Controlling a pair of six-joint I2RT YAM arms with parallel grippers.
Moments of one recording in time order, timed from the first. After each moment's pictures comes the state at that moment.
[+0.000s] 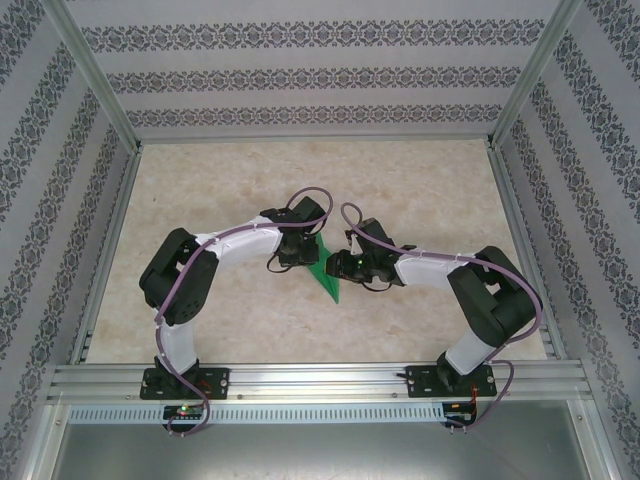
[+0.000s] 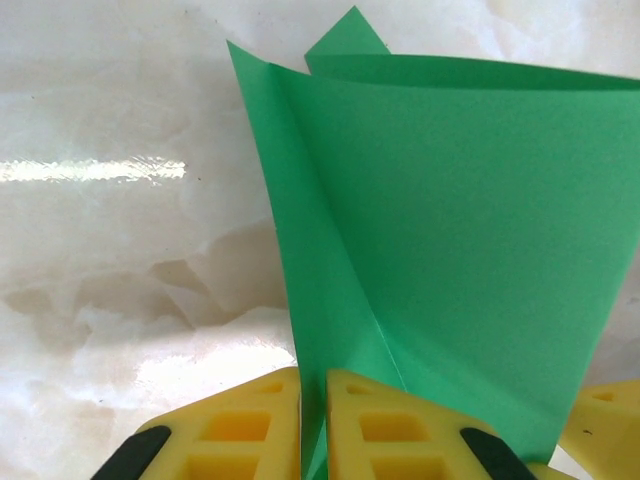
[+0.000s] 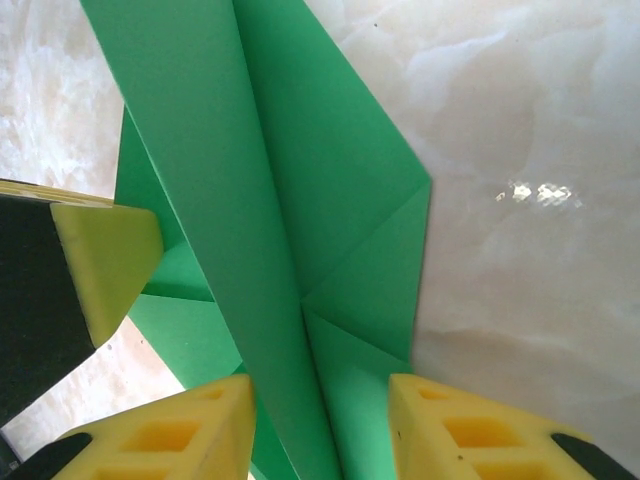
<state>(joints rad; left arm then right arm) -0.70 1.89 1.29 -0.66 0.04 -0.77 0.59 1.63 0.73 -0.02 -0.37 0.71</state>
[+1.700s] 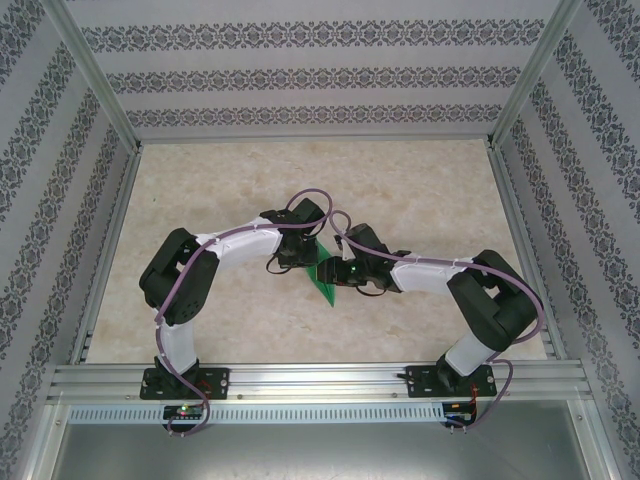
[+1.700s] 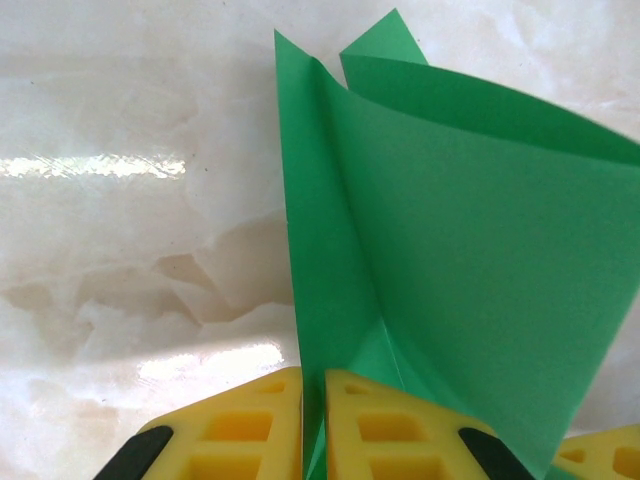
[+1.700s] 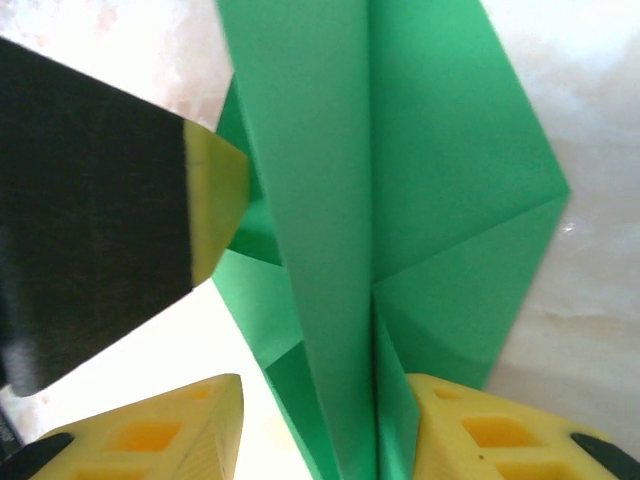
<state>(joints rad) -0.70 1.89 1.28 -0.65 0.04 -0.77 0.67 1.61 0.71 0.02 -0.35 0.65</state>
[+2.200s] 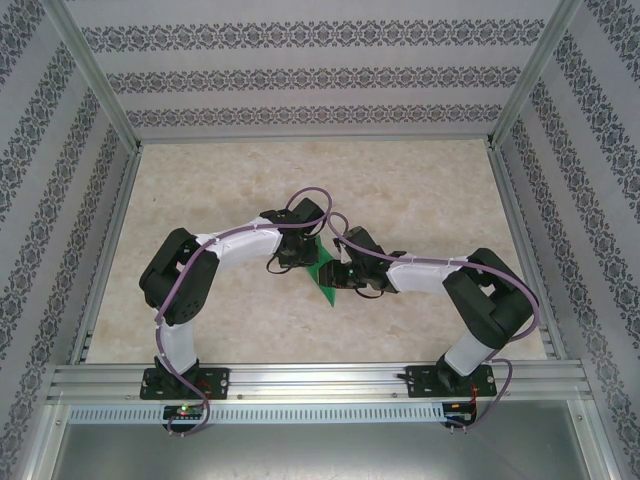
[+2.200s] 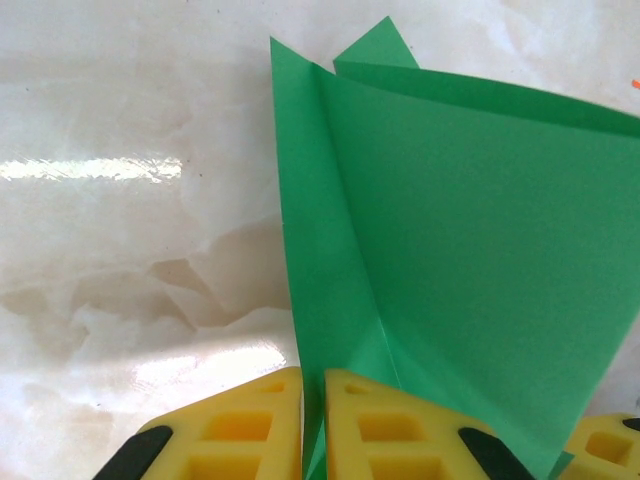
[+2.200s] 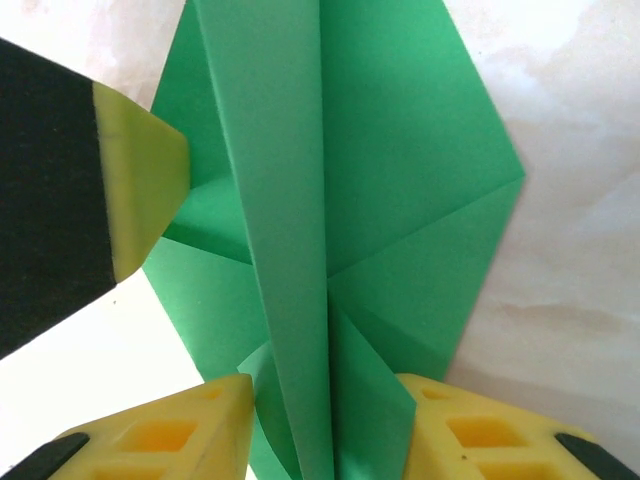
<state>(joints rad) -0.70 1.89 1.28 -0.64 0.04 -0.77 0.70 1.64 0.72 -0.03 -0.27 0.63</state>
